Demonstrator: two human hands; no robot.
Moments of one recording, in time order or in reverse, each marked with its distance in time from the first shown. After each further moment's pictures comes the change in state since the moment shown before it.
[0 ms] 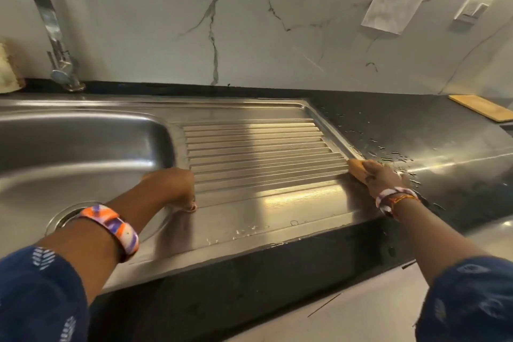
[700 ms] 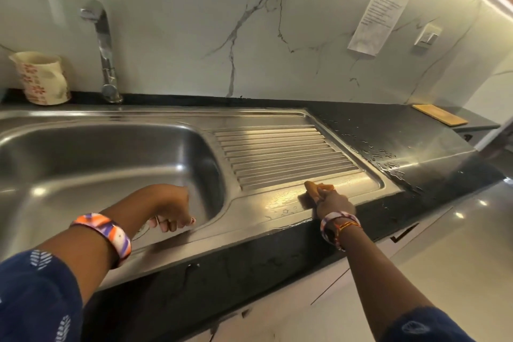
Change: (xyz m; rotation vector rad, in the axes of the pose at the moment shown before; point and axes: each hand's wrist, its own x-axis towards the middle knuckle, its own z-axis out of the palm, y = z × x) left_hand -0.044 -0.118 0.035 -0.282 -0.266 0.160; right_hand -0.171 -0.137 0.049 0.154 0.032 0.131
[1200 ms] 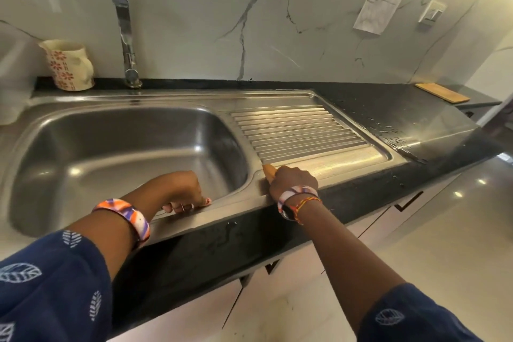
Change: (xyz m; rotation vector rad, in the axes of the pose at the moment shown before) left_hand -0.032 -0.037 0.022 -0.079 0.061 0.031; right_hand -0.107 -0.102 0.023 -0.265 -0.050 -0.283
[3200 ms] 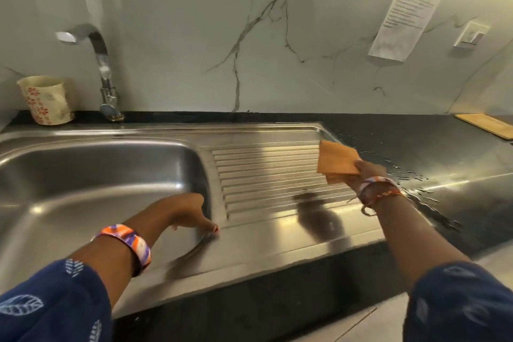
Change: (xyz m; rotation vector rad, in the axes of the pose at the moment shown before) left_hand 0.076 0.095 -0.026 0.014 0.131 -0.032; right_hand 0.220 0.207 -0.052 0.753 0.029 0.246
